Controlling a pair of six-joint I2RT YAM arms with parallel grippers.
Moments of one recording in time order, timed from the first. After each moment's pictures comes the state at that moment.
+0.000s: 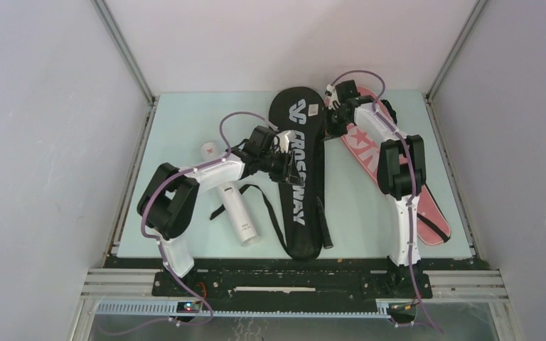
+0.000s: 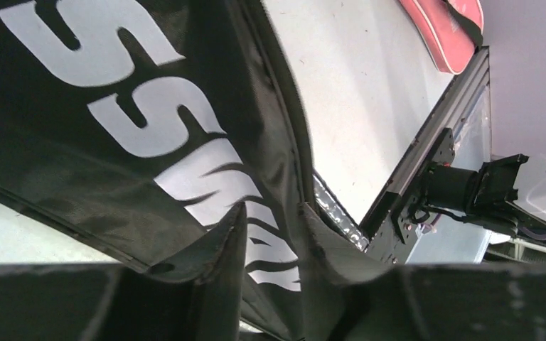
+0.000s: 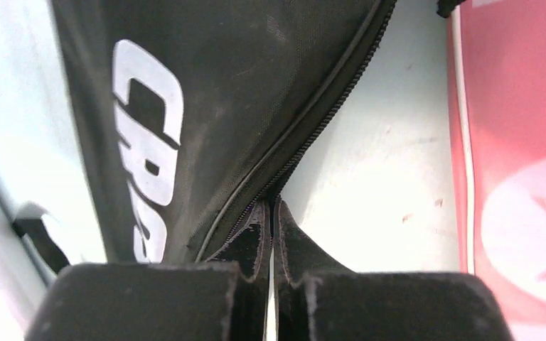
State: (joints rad) left arm -0.60 1.80 1.18 -0.16 0.58 -0.46; right arm 0.23 2.29 1.96 -0.70 -0.30 0.19
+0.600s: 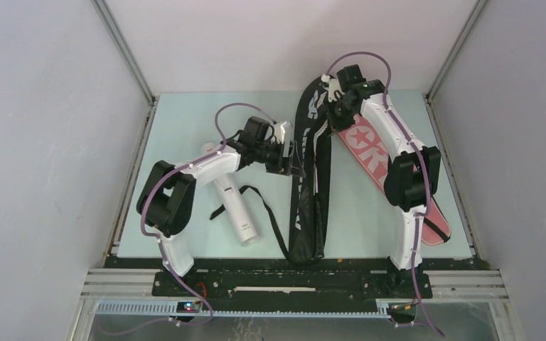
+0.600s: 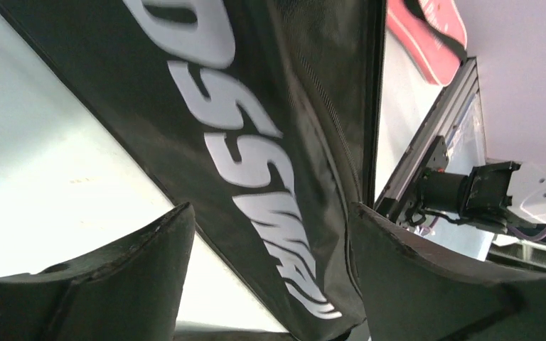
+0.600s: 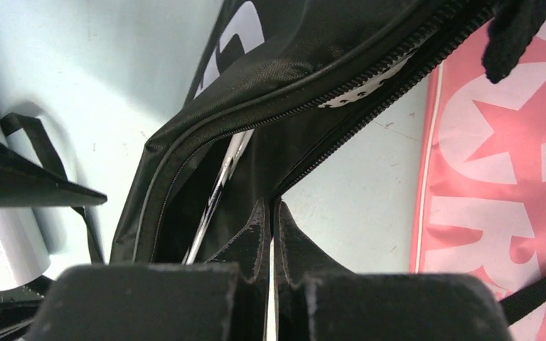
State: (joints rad) left arm -0.55 1.82 1.23 -0.20 0.64 -0.41; right arm 0.28 2.08 2.03 -1.01 -0.23 -0.03
